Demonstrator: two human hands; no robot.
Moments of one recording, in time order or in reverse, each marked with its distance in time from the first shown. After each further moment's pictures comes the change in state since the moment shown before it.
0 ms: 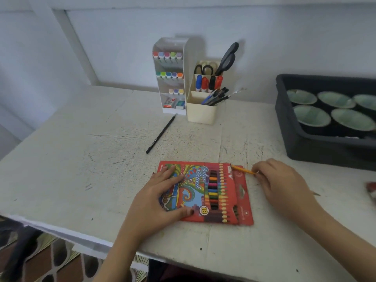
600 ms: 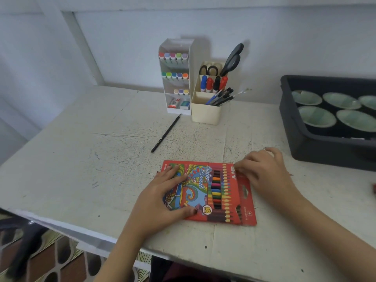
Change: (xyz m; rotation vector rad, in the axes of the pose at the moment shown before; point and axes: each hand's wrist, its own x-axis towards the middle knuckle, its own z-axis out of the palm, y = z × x) left_hand -0.002 0.000 -0.003 0.008 -0.017 0.006; right_hand 0.028 -0.014 0.015 0.003 0.006 -0.123
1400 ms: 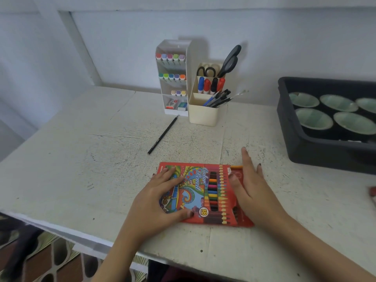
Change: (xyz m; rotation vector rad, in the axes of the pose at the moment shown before) left_hand 0.000 -0.002 0.003 0.017 0.023 -0.005; right_hand -0.020 -0.047 -0.006 0.463 -0.210 0.404
